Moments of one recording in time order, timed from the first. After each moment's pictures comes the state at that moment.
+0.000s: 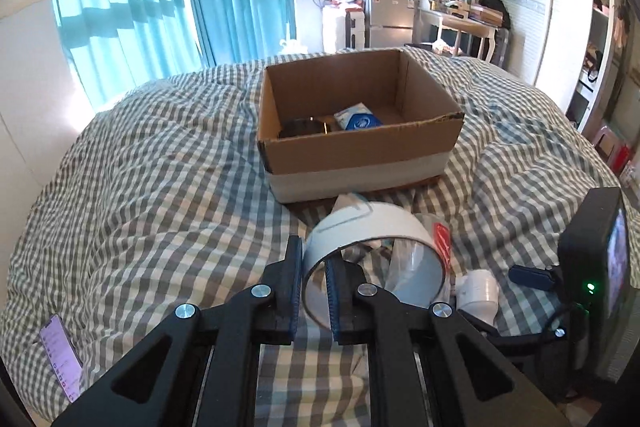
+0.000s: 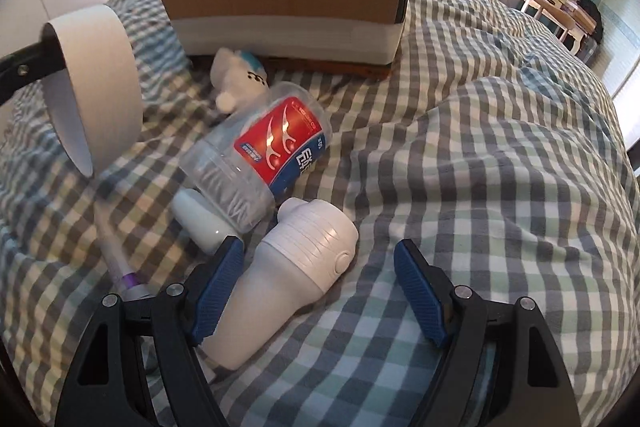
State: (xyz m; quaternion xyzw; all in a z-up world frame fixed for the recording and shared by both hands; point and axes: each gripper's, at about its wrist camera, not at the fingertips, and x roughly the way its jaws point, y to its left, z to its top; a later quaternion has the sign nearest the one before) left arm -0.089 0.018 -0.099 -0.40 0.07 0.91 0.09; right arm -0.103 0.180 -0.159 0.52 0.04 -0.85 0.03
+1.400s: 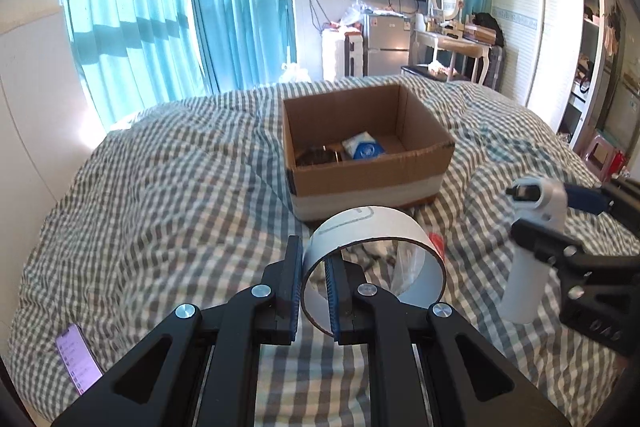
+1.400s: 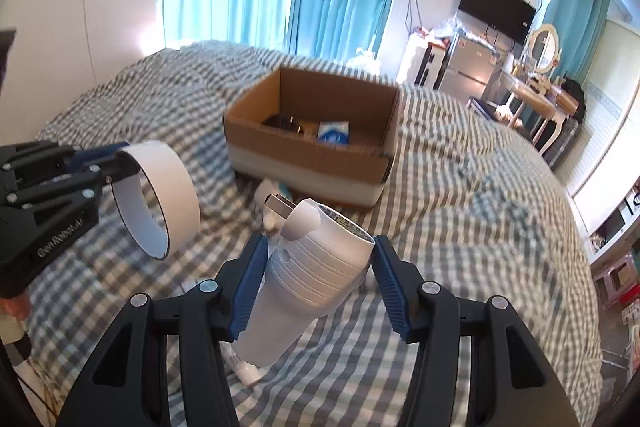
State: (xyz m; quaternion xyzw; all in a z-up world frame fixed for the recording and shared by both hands) left arm -0.063 -0.008 -0.055 -0.35 0.07 0.93 0.09; right arm -0.062 0.143 -0.028 0.37 0.10 -0.92 0.04
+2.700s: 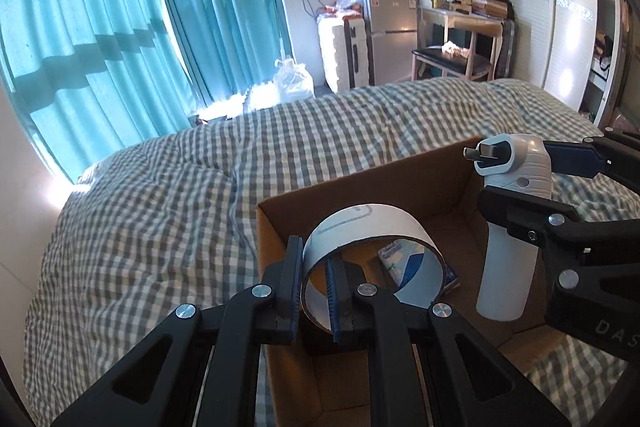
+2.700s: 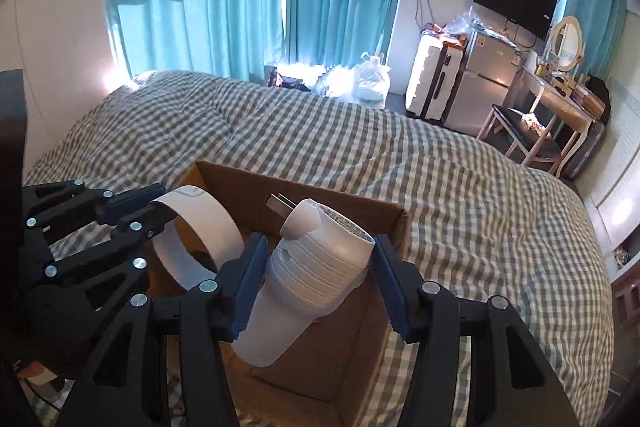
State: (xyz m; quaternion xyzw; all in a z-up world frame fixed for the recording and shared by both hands) left arm -0.311 0.051 -0.090 -0.38 0.12 0.91 0.09; right arm -0.345 0.173 -0.026 0.39 0.07 -0.91 0.07
